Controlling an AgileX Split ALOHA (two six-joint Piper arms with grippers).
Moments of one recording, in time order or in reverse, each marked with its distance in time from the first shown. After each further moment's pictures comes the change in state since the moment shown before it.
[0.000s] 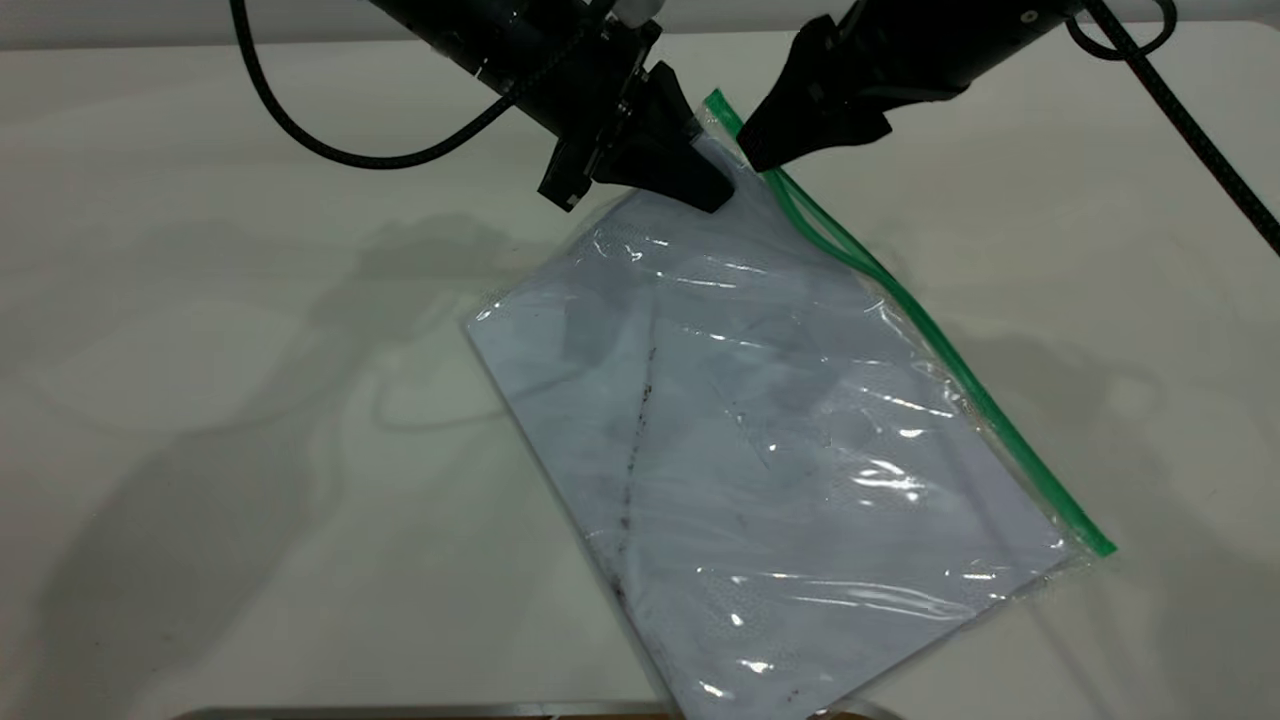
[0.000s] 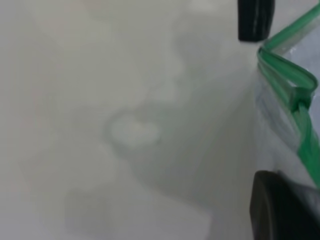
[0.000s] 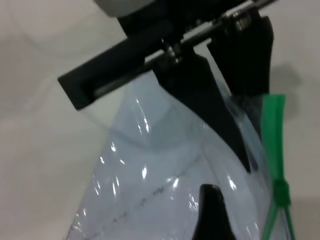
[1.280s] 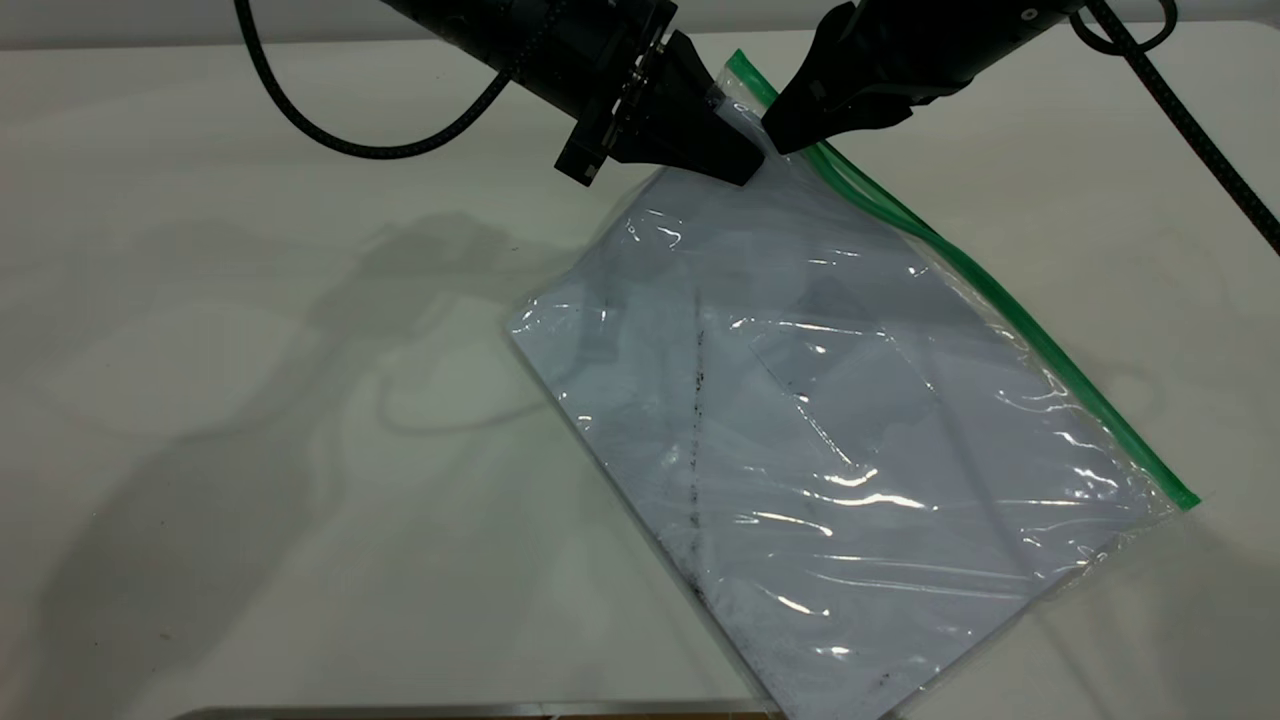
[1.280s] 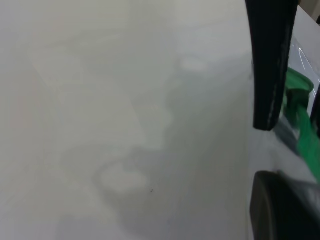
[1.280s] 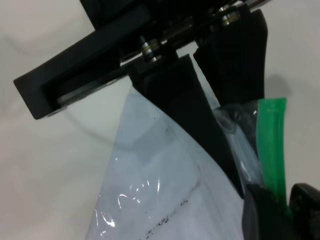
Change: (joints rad) left arm 0.000 0.000 0.000 -0.097 0.080 0.000; right arm 0.000 0.000 -0.001 0.008 -0.030 -0.012
